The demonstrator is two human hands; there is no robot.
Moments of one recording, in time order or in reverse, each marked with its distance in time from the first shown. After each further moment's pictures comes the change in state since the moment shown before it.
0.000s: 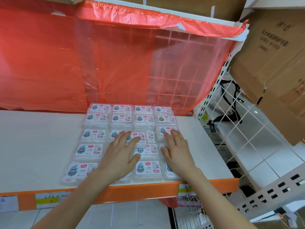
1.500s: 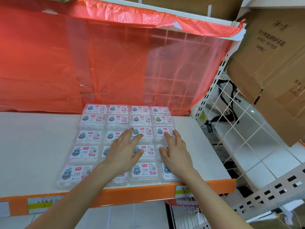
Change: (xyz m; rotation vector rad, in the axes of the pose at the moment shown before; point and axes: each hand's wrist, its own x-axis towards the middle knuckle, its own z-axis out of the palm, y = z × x) left_hand 0.026 0.011 0.005 0.000 -0.088 -0.002; right_hand 0.000 0.001 -0.001 0.069 0.022 0.100
